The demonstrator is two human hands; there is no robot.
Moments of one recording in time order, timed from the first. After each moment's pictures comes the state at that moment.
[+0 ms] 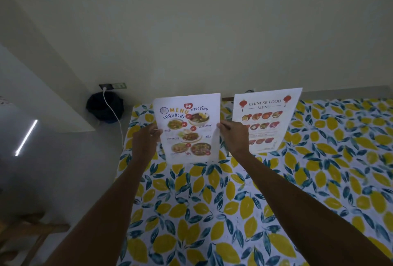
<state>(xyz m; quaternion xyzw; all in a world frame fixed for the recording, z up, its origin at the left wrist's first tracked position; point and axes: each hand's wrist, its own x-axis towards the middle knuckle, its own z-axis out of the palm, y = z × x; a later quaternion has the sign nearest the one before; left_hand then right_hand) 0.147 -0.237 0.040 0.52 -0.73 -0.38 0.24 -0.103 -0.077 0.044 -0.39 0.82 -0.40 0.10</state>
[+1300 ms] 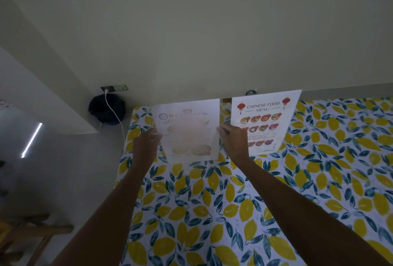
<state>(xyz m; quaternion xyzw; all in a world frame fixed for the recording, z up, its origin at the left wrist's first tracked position) 0.143 -0.226 0.046 0.53 -0.74 -0.36 0.23 -0.105 -0.071 0.038 -0.41 0.80 -0.42 0.10</state>
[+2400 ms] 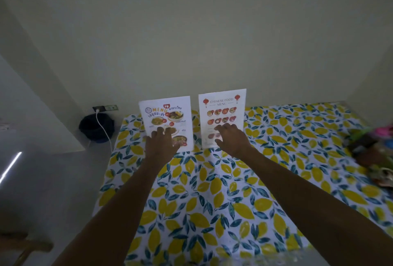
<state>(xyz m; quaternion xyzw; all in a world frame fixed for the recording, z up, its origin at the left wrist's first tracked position) 0.114 -0.043 0.130 0.45 -0.89 -0.03 0.05 -0.104 0.093 0.131 -0.55 0.83 -0.09 0.05</state>
